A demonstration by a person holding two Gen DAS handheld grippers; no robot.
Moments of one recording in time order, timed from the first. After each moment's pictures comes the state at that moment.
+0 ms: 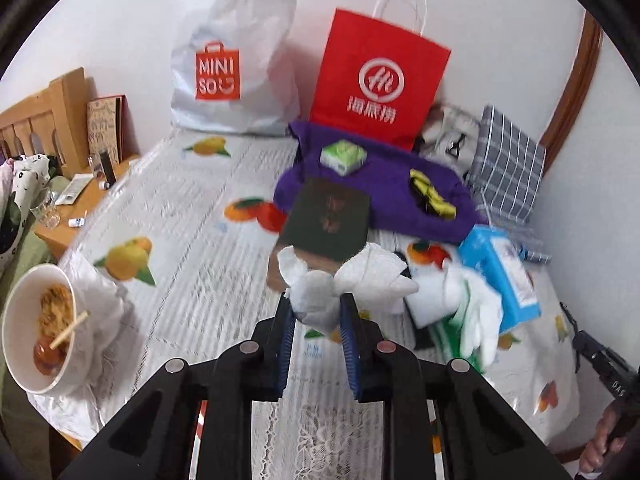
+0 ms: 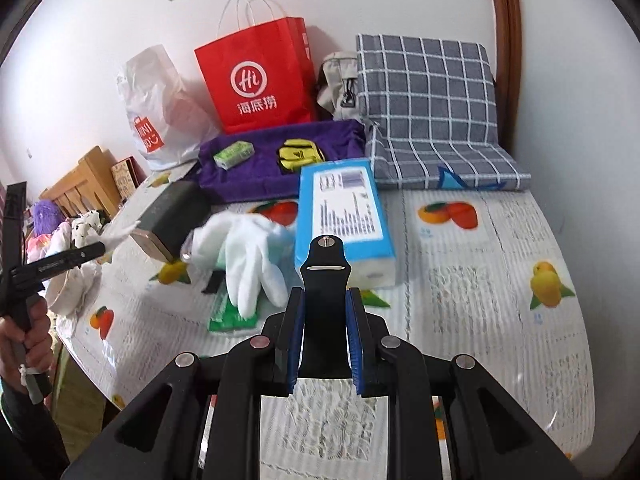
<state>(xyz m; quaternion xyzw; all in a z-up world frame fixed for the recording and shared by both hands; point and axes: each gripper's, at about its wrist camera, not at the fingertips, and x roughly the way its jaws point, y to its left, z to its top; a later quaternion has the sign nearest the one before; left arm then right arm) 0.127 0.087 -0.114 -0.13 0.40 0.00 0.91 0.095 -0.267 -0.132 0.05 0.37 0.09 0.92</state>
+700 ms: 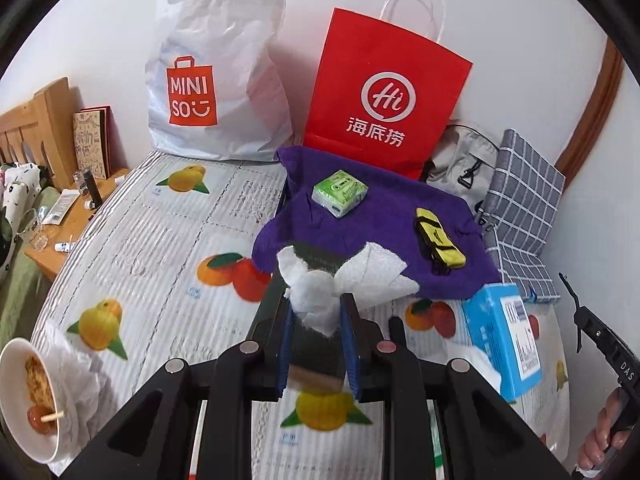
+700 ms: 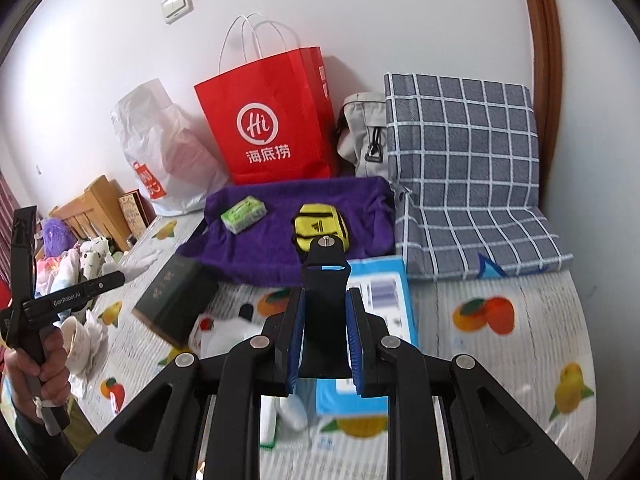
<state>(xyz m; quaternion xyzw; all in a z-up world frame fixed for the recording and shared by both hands) 0.221 0.080 -0.104 -0.13 0.42 0.01 0.90 0.201 -0.251 -0.090 0.06 0.34 0.11 0.93</state>
